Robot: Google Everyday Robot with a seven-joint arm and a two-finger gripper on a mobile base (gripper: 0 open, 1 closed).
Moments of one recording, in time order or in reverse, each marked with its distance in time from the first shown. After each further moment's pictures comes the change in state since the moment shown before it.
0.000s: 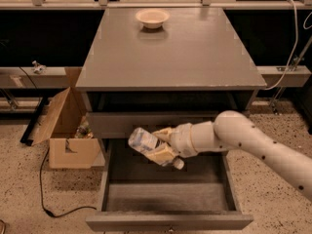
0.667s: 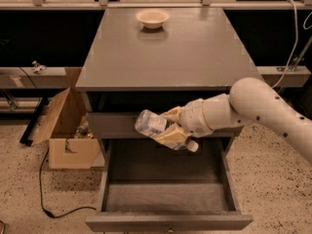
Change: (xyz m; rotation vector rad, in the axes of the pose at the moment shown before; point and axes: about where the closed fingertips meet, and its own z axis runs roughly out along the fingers) arm -0.060 -0.009 -0.066 0.010 0.101 -0.077
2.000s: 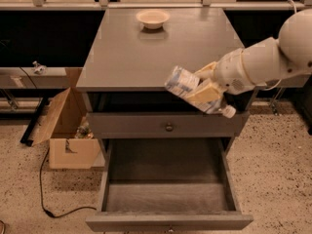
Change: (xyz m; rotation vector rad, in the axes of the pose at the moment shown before) arm -0.048 -0.063 -0.130 0.152 0.121 0.045
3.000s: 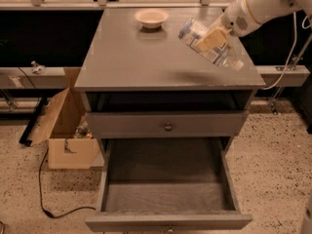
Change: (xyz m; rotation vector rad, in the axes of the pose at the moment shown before) arm -0.026 -0.150 -0.032 0.094 0.086 0.157
